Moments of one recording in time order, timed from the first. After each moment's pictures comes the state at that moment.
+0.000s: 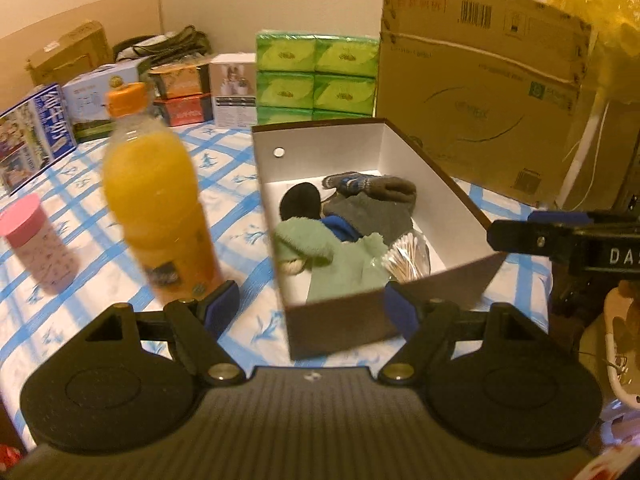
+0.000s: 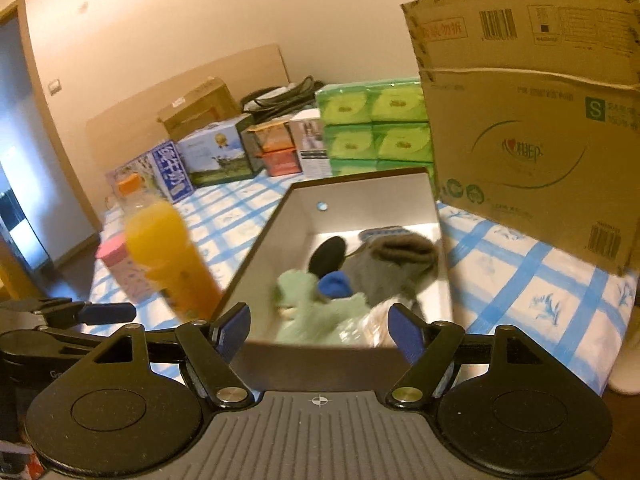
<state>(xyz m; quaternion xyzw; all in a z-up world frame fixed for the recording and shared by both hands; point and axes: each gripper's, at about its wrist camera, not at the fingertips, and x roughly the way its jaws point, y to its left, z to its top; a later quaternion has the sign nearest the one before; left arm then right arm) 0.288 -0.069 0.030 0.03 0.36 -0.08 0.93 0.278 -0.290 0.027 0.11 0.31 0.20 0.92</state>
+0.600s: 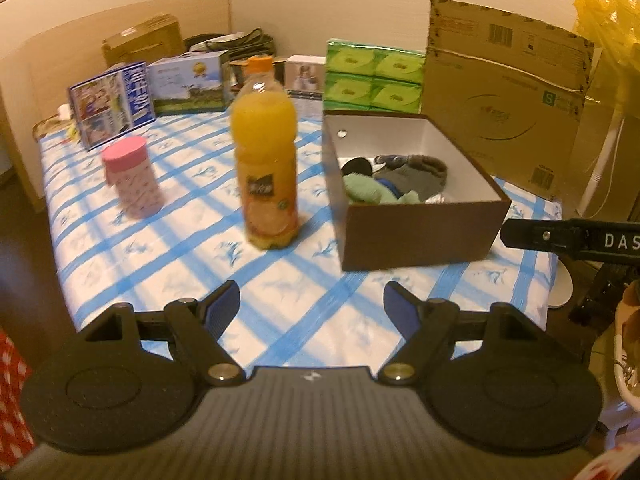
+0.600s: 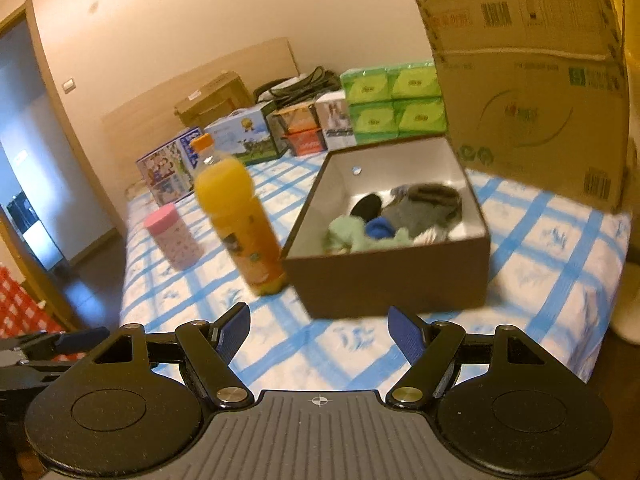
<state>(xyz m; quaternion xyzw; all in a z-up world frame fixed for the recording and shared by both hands) 0.133 -0.028 0.046 0.00 0.34 0.00 0.94 0.168 -0.253 0.030 0.13 0.33 0.20 0.91</state>
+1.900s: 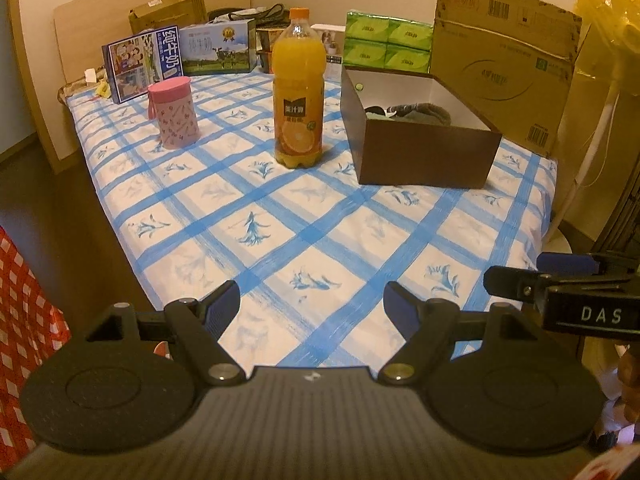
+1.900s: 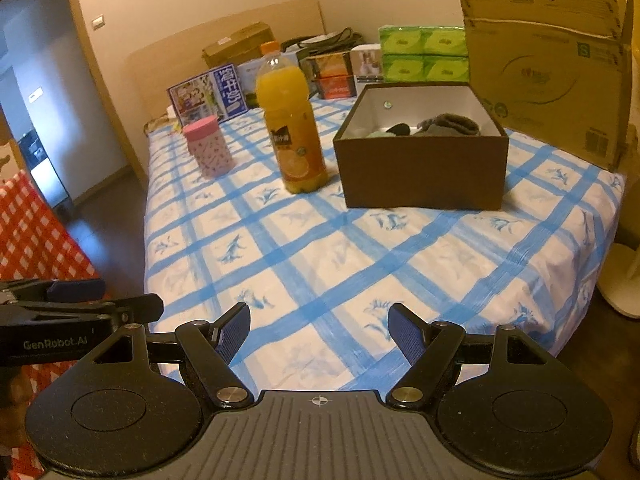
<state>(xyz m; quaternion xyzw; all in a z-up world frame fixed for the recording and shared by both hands) 0.000 -0.009 0.019 -0.01 0.37 0.02 0.93 0.041 -0.209 -0.009 0.06 0.36 0.22 0.90</state>
